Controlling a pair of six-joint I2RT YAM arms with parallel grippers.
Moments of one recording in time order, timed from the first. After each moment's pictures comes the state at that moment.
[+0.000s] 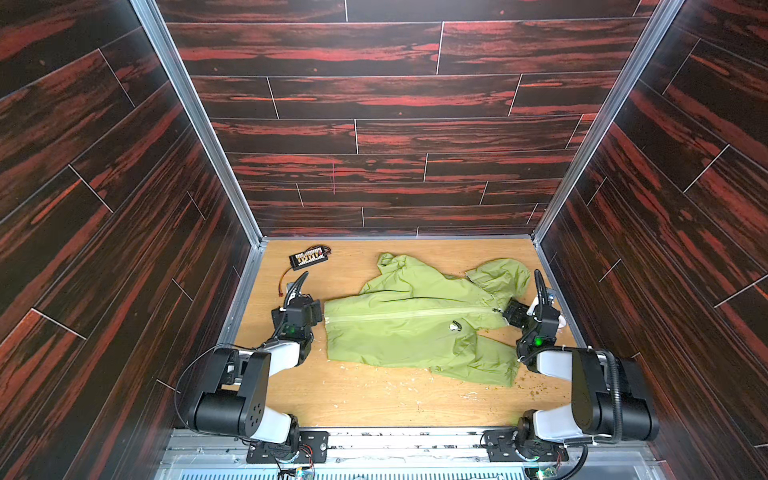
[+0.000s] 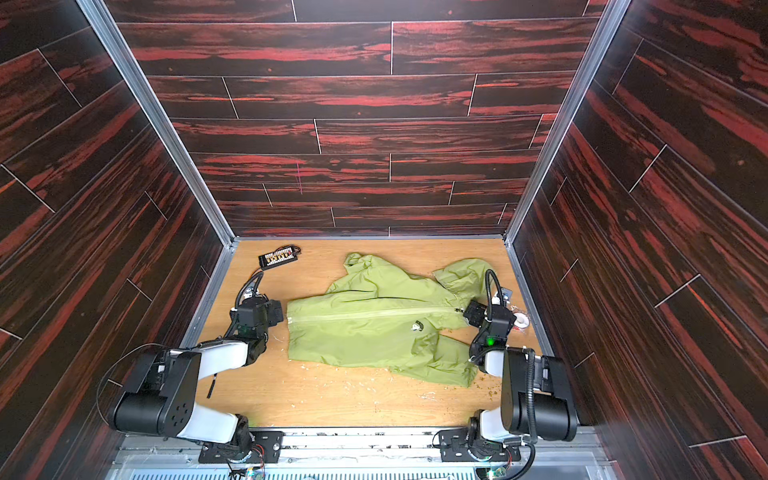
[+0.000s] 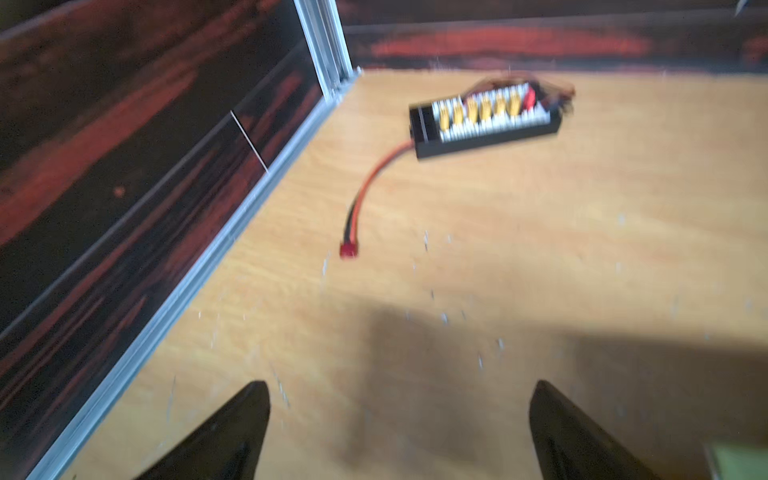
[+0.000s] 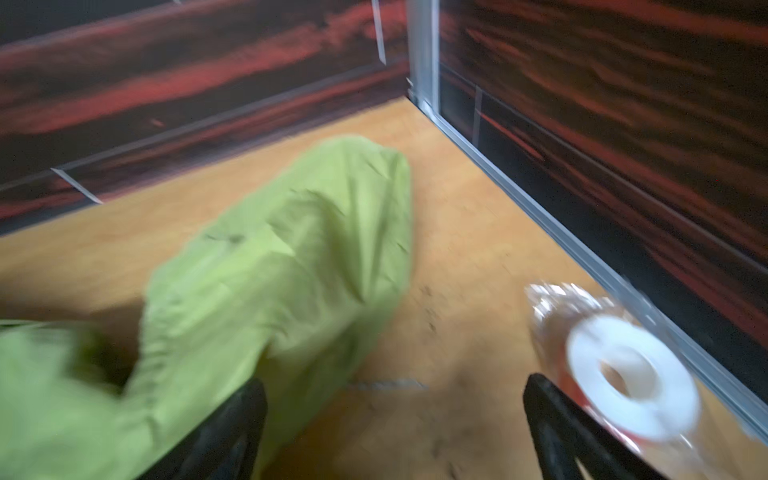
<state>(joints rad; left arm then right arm) -0.06 1.49 0.46 0.55 -0.42 -0.11 -0.10 1.47 0.34 0.81 0.12 0.17</state>
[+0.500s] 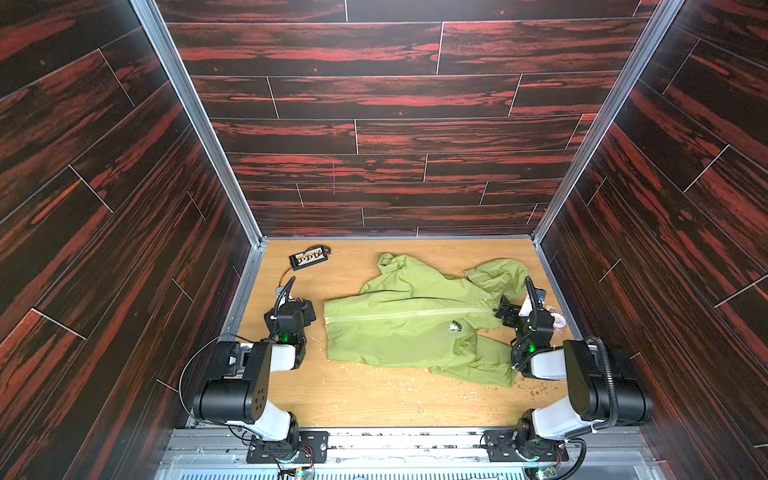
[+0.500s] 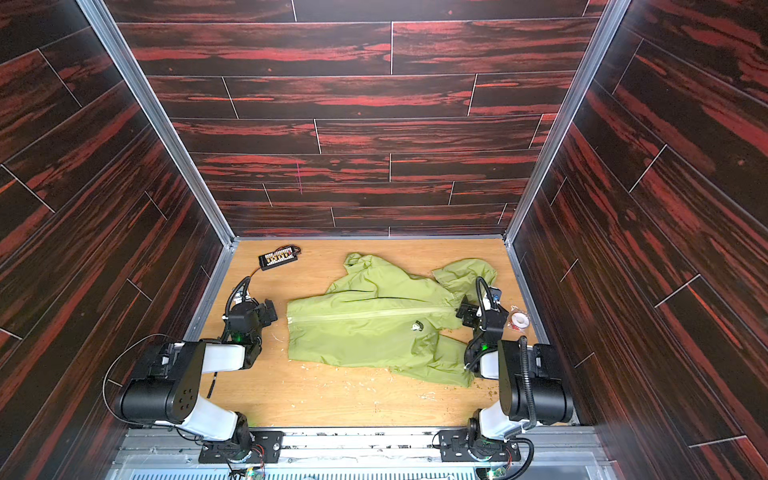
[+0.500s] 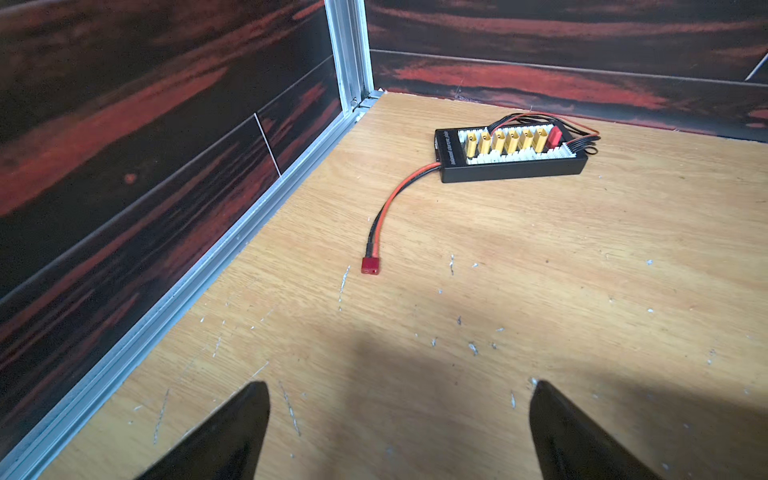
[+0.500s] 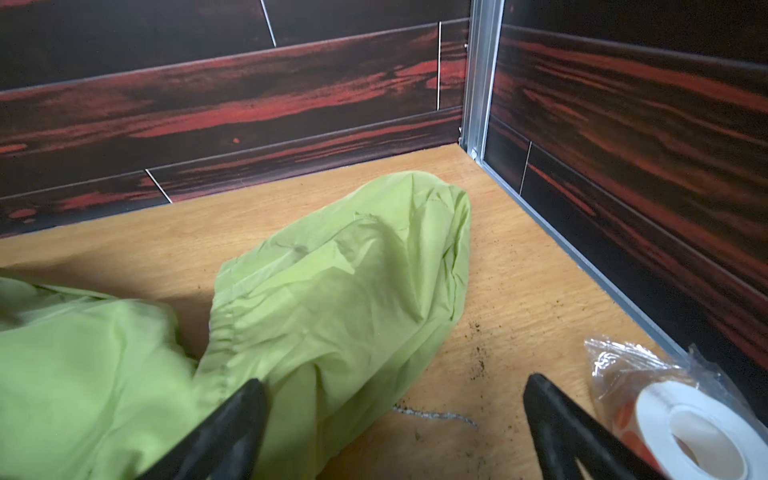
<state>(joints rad) 0.00 1.55 0.40 0.72 -0.37 -0.13 -0.06 1.54 0.29 1.02 0.09 0.11</state>
